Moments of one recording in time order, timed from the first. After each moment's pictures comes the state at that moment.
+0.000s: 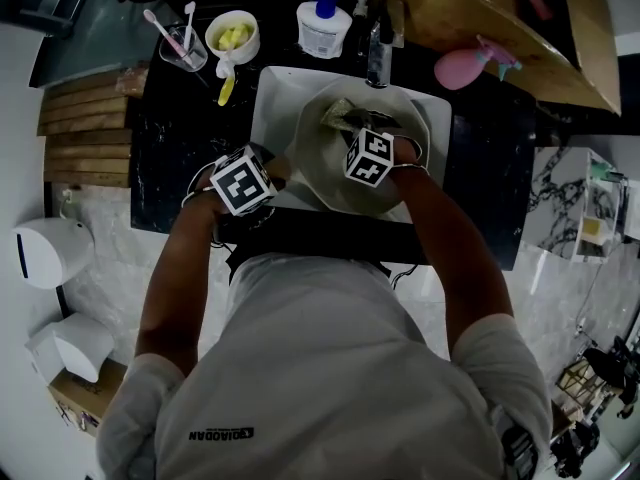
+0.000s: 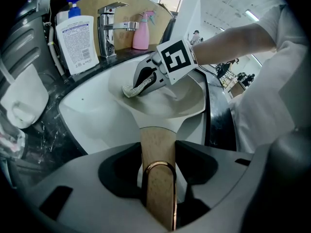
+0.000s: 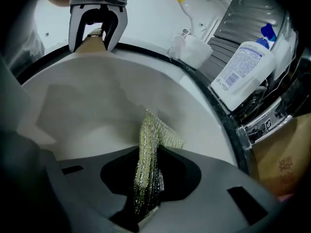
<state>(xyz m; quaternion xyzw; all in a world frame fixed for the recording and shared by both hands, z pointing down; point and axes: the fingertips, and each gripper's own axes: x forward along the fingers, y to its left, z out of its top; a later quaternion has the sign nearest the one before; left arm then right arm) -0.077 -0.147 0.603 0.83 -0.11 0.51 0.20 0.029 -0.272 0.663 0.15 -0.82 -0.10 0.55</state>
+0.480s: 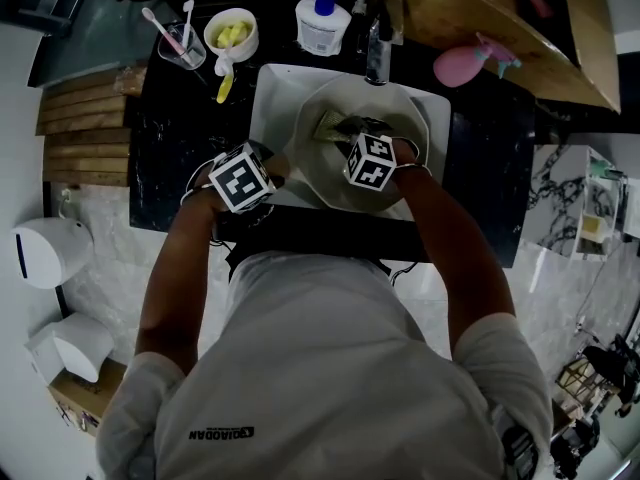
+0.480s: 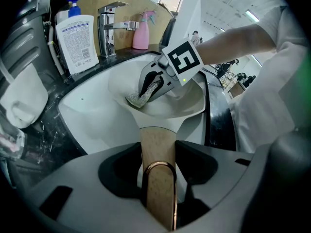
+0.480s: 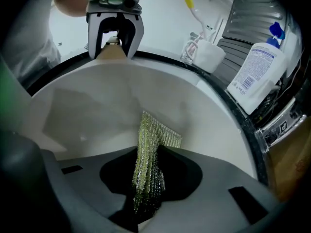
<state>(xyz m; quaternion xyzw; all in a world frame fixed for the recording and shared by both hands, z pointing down) -0.078 -0.146 0.608 0.83 -0.10 0.51 0.20 0.017 -0.237 0.666 0.08 -0.84 -0.08 0.53</state>
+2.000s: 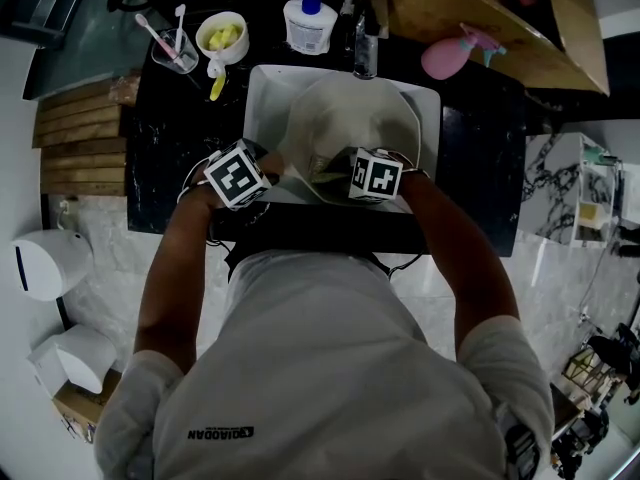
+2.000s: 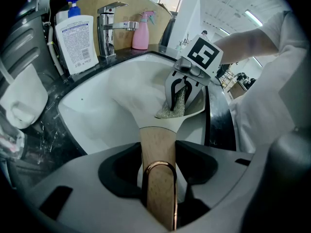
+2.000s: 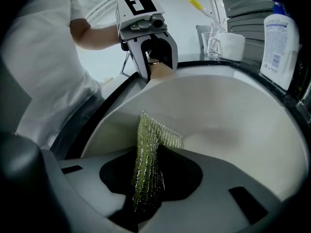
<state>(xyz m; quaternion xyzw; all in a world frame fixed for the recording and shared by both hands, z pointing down) -0.080 -0.151 0.606 0.83 -0.11 0.51 0.19 0.014 -0.127 0.652 -0.09 -0.87 0.08 0.47</state>
